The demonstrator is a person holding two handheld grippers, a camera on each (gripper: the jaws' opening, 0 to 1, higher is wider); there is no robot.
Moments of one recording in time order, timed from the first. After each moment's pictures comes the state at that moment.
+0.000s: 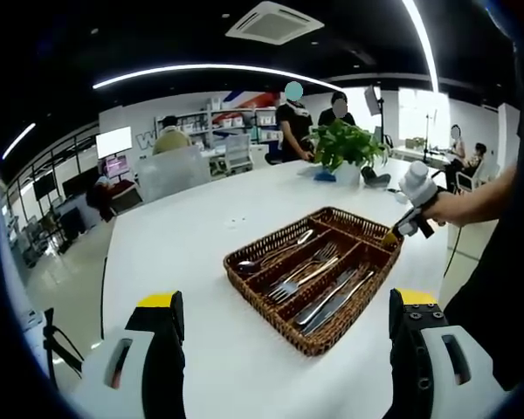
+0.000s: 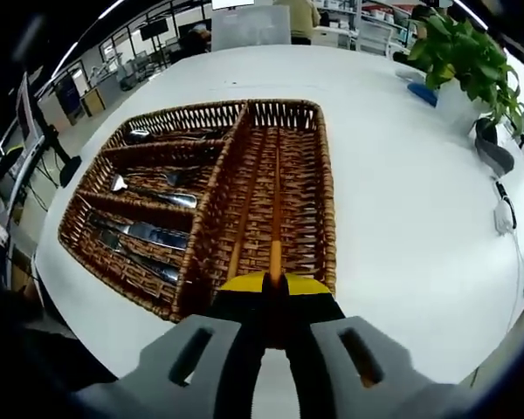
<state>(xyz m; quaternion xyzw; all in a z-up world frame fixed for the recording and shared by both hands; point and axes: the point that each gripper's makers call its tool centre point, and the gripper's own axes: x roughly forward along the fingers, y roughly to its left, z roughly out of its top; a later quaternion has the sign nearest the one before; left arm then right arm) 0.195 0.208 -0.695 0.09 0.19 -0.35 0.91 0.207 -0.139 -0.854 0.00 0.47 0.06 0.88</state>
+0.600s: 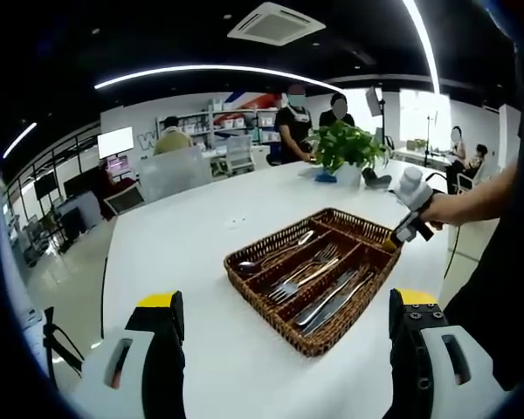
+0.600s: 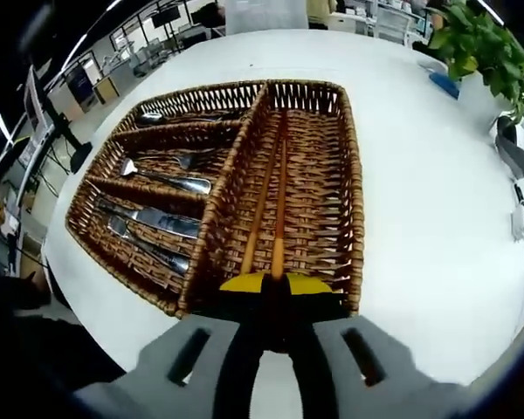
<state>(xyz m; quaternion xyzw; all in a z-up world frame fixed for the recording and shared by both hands) 0.194 0.206 -0.693 0.09 0.19 -0.35 0.91 0.206 -0.122 -0.858 -0.02 0.48 0.11 0.87</state>
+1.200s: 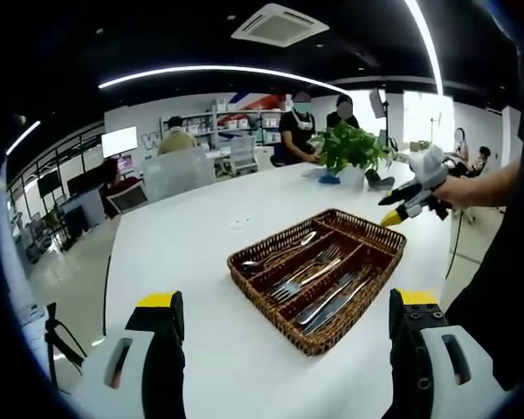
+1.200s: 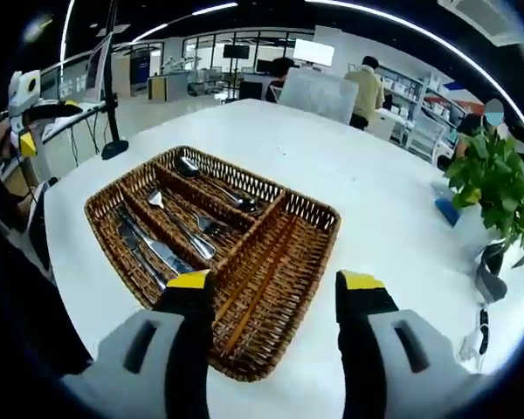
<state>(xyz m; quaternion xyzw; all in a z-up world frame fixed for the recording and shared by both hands) 0.191 0.210 -0.692 0.08 0.19 -0.34 0.92 0.246 -0.134 -0.758 -0.15 0.28 0.21 0.93</state>
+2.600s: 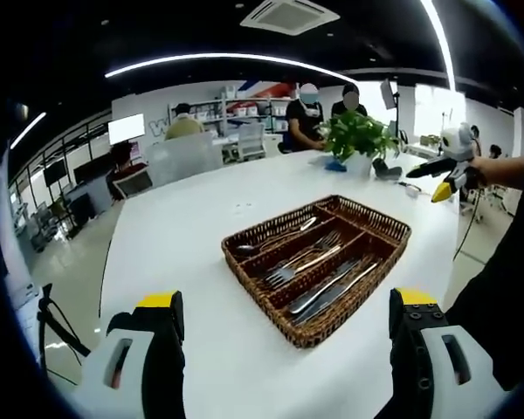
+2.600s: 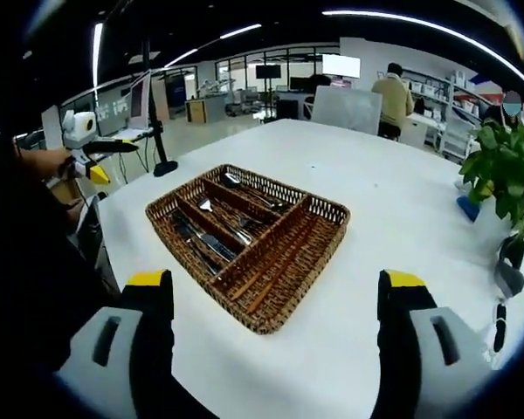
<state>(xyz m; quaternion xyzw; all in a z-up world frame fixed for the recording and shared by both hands) 0.183 0.207 -0.715 0.08 0.21 -0.32 0.92 0.180 -0.162 -0.732 -0.09 0.27 0.30 0.91</state>
